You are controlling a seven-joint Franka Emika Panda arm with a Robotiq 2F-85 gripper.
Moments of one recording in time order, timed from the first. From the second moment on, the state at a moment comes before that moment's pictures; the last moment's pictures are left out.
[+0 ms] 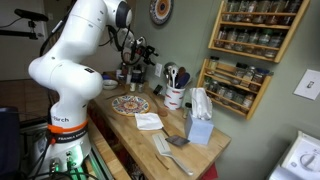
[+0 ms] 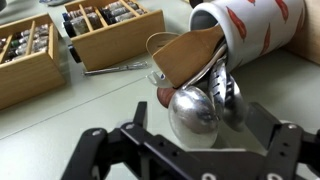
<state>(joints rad) 0.49 0.44 0.32 -1.62 -1.25 1.36 0.96</state>
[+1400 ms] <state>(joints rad) 0.54 0.70 0.20 -1.34 -1.44 1.26 1.02</state>
